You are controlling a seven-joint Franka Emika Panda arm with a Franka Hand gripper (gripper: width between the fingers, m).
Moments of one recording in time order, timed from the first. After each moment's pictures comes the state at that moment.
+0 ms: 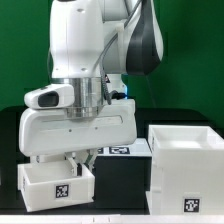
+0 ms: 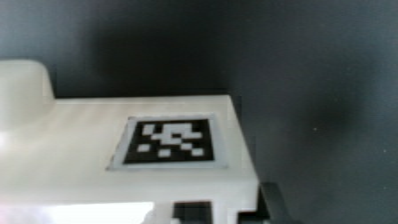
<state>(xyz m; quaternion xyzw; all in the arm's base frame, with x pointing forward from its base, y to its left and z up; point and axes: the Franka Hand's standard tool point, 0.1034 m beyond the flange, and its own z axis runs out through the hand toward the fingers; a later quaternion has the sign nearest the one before) 0.516 -0.068 0.020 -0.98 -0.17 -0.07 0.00</state>
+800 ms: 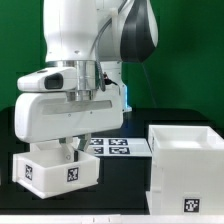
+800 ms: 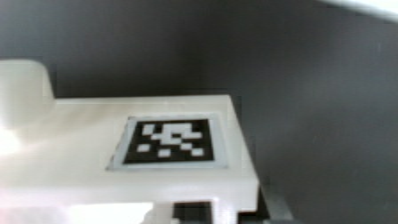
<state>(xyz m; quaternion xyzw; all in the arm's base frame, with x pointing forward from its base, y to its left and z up) 0.511 -0.079 0.043 -0.93 -0.35 -0.08 -0.02</state>
